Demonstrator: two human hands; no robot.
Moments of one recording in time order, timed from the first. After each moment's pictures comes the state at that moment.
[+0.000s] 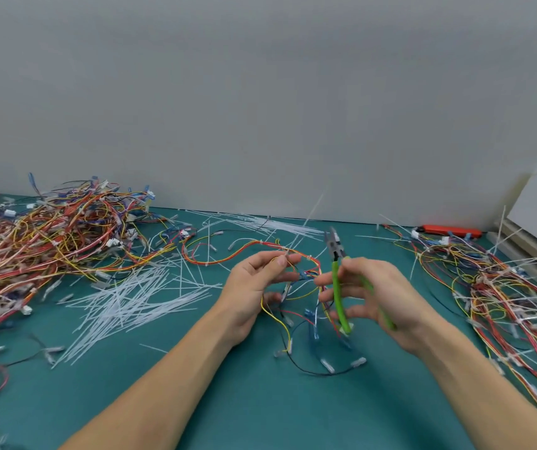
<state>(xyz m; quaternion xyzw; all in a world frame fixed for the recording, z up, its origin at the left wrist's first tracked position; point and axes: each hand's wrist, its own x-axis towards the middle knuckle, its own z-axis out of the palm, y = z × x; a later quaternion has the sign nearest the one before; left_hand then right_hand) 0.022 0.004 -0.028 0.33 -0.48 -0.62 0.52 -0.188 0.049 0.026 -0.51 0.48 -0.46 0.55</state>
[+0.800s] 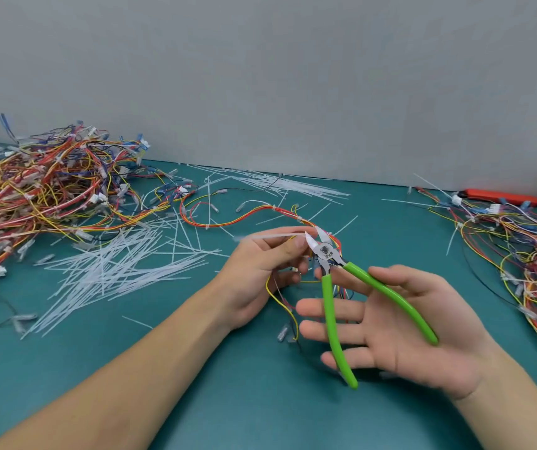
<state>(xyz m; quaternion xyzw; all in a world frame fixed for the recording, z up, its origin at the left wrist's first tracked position) 0.017 0.001 -0.039 0.28 -0.48 -0.69 0.47 -0.205 0.055 -0.013 -0.25 0.21 -0.28 0.90</state>
